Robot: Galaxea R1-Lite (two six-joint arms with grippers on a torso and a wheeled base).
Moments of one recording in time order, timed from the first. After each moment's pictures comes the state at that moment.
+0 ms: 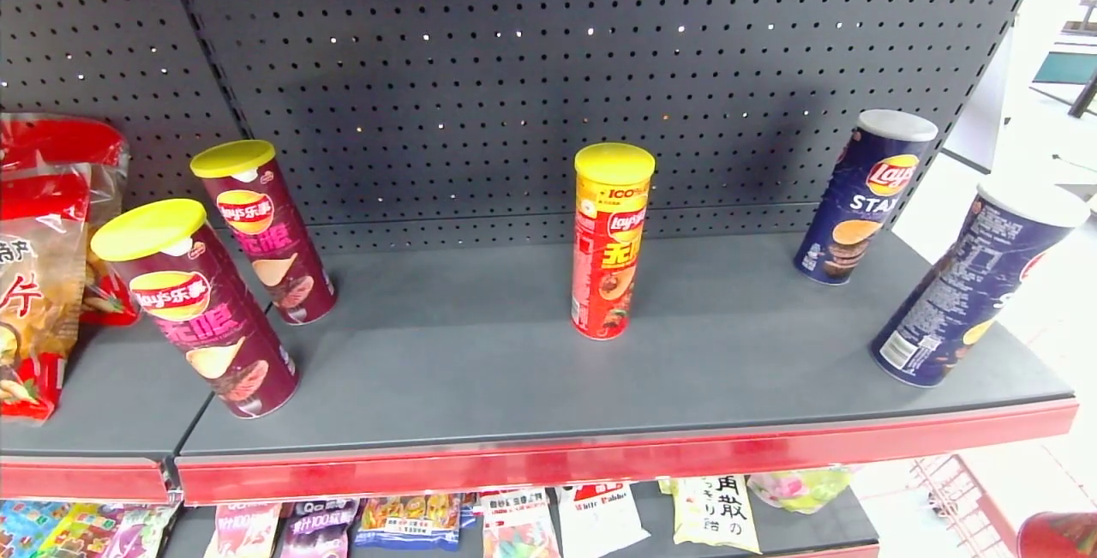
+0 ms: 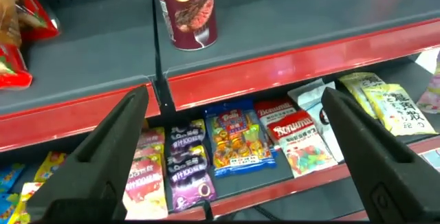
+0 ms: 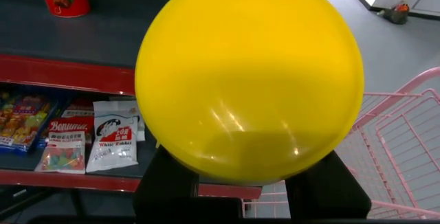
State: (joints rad) left arm -0.03 0.05 0.00 0.00 -0.15 0.10; right arm 0.10 0.12 -0.36 0.26 -0.06 -0.16
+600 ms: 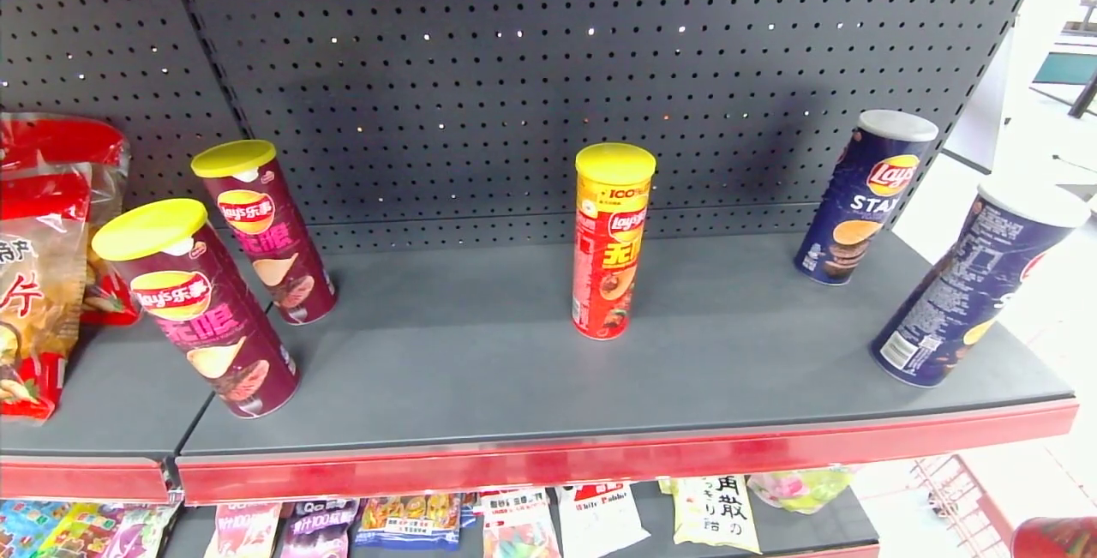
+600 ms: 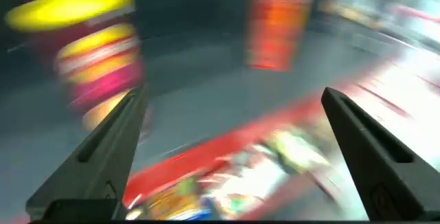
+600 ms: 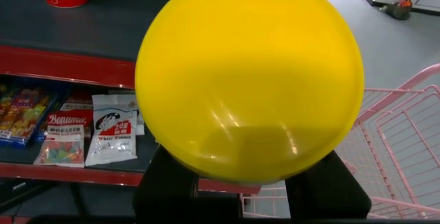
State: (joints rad) left arm -0.13 0.45 -0.42 -0.06 -0.54 0.02; right arm 0.10 0.13 -0.35 0.26 -0.06 -0.18
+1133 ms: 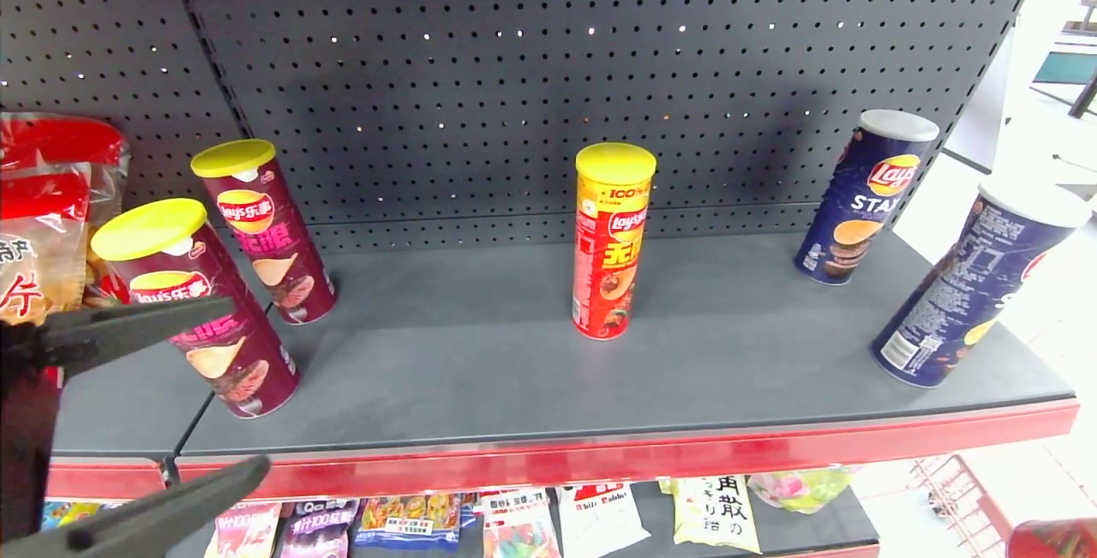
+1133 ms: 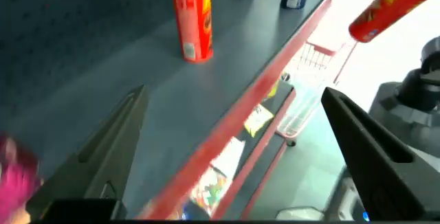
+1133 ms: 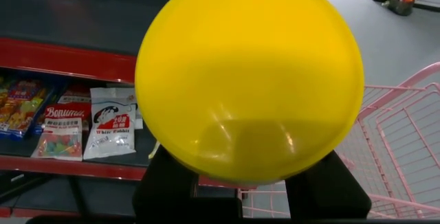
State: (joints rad) left arm -0.31 0.93 -0.54 -0.28 -0.61 0.14; right arm 0.10 0.16 -0.34 0.25 -0.06 -0.18
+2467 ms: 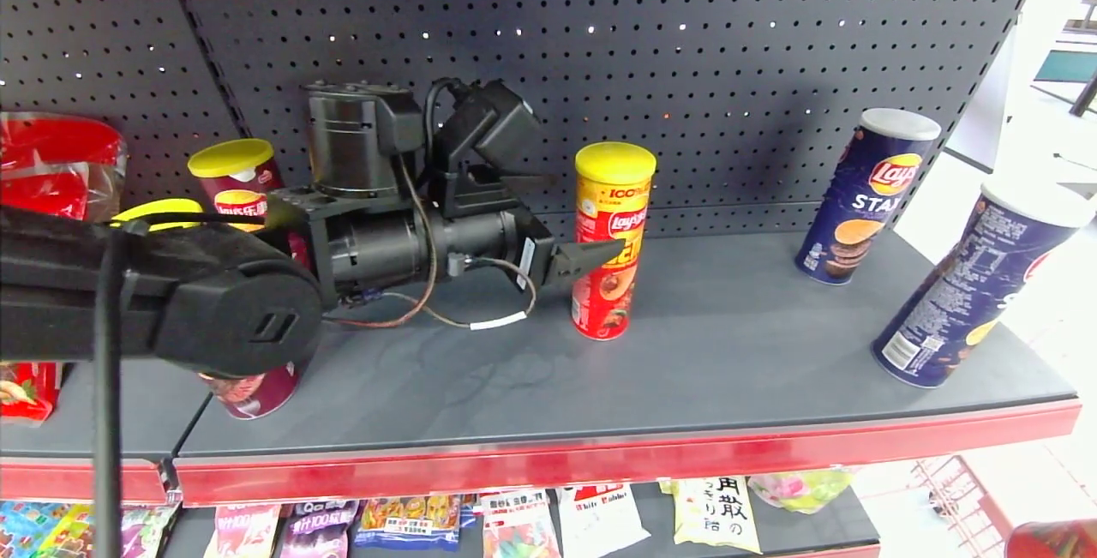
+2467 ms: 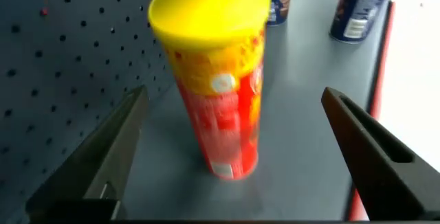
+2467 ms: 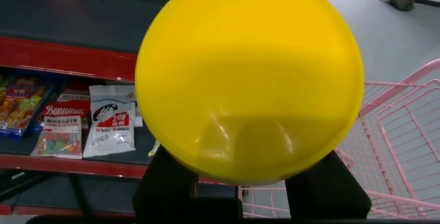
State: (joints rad) left arm -0.60 1.85 -1.14 -0.57 -0.37 0.23; right arm 0.10 0.17 -0.34 0.25 -0.06 -0.18
